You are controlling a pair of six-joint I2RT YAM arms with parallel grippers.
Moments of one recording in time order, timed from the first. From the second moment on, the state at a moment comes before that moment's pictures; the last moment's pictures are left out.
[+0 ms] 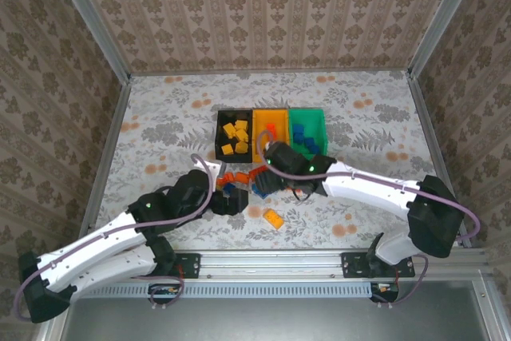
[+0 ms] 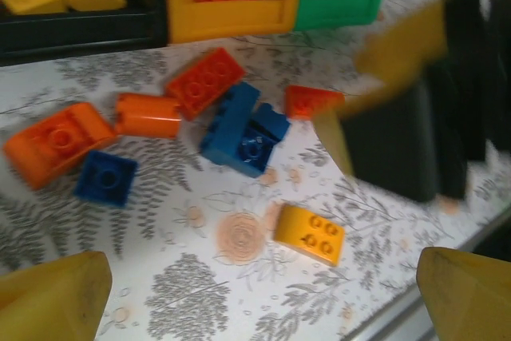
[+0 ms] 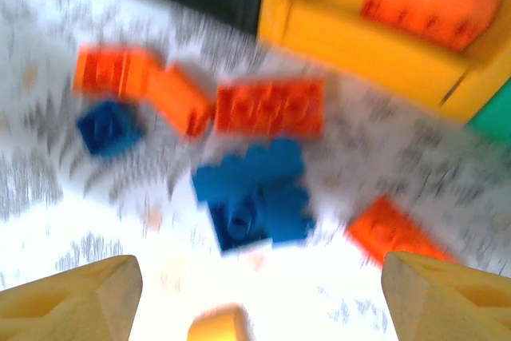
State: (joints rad) left arm -1.01 0.72 0.62 -0.59 -0.10 -0.67; right arm 0.92 1.46 1.00 -0.54 0.14 0.50
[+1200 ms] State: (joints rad) left arm -0.89 0.64 0.49 -0.63 -0.14 -0.75; right arm 1.03 1.60 1.04 -0.62 0.12 0.48
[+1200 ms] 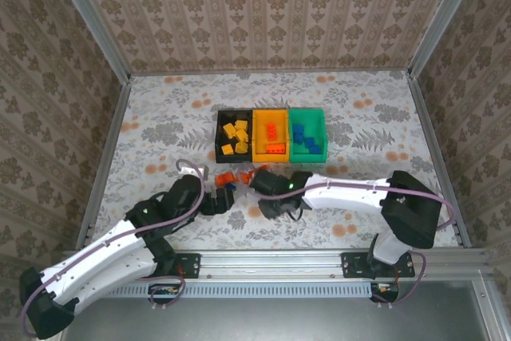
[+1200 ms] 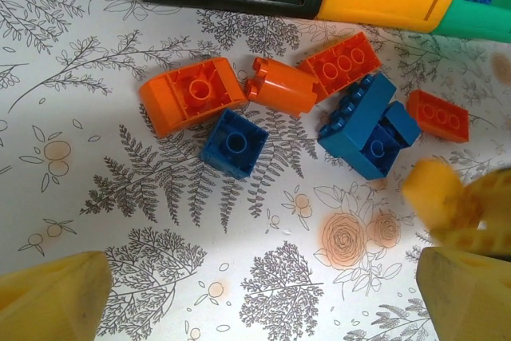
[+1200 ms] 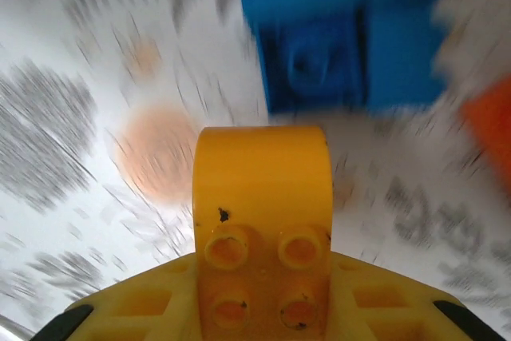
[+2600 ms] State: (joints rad) left arm -0.87 1.09 0.61 -0.58 -0.12 -0.67; right arm 0.79 1.76 1.53 -0.58 0.18 0.54
